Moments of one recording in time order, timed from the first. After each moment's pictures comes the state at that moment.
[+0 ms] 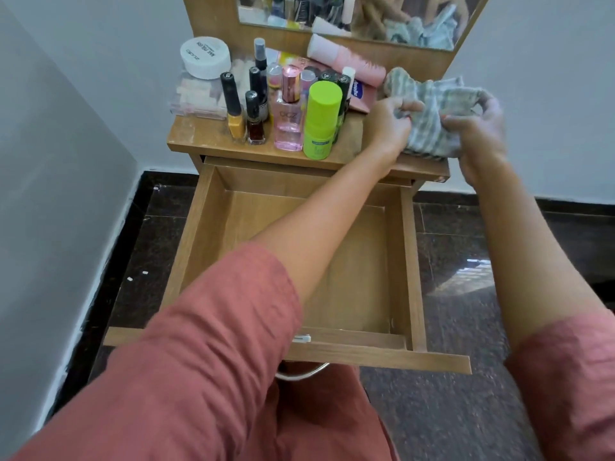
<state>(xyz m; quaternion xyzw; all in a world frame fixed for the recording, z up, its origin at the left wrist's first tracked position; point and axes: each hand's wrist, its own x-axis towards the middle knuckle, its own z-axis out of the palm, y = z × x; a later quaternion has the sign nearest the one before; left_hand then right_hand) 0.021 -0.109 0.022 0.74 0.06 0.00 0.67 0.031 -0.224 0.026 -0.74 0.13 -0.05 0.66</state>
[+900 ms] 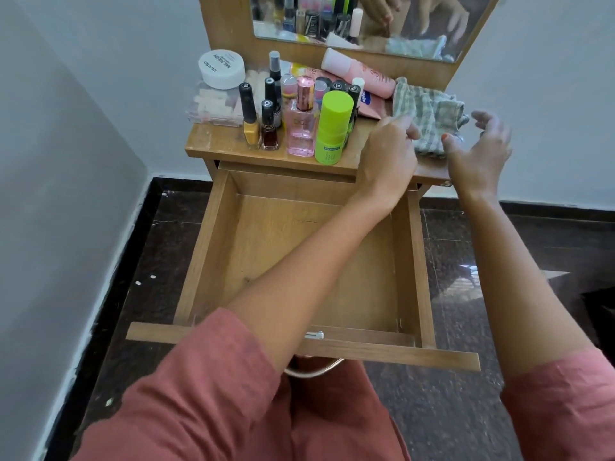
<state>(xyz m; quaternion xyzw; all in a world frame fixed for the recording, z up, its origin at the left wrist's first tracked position) -0.023 -0.091 0.024 0.86 -0.02 0.15 0.48 0.006 -0.214 0.010 -0.91 0.10 -0.20 0.35</state>
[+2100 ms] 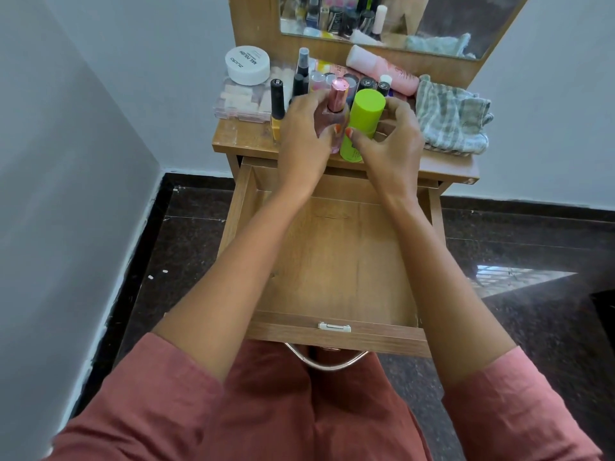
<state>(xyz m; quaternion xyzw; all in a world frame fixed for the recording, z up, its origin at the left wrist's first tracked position) -0.032 0.027 0.014 0.83 0.04 0.20 0.51 -0.023 -0.084 0.012 -0.85 -0.04 -0.20 0.48</state>
